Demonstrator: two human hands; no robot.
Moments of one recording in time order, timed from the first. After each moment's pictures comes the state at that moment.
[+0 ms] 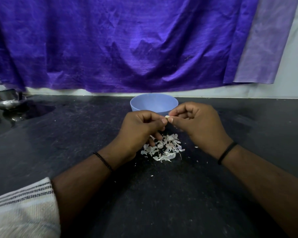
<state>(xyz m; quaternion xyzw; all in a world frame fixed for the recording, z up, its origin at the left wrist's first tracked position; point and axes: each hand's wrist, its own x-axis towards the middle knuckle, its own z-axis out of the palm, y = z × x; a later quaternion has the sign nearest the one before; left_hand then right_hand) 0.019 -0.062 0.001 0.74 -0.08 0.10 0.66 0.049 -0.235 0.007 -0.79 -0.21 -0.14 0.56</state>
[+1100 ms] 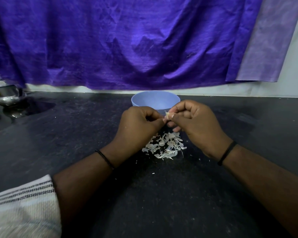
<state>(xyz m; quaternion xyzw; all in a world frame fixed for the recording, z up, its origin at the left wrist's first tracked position) 0.020 -0.058 -0.001 0.84 -0.09 0.21 0.50 0.044 -0.227 0.004 -0.75 -0.21 -0.08 0.62</state>
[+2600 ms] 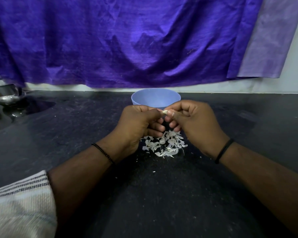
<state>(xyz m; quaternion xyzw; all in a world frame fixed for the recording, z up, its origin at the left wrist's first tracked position) 0.022 -0.063 0.010 0.68 -0.01 0.06 0.73 0.045 -0.220 0.000 -0.76 -0.22 -0.10 0.61</state>
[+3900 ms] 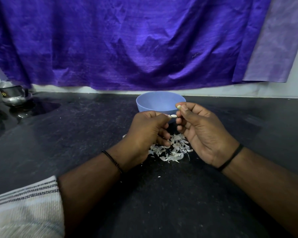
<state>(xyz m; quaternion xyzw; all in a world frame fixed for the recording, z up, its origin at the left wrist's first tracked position) 0.018 -0.073 0.006 0.66 -0.01 0.05 0.75 0.040 -0.208 0.004 -0.54 -0.12 0.03 0.84</state>
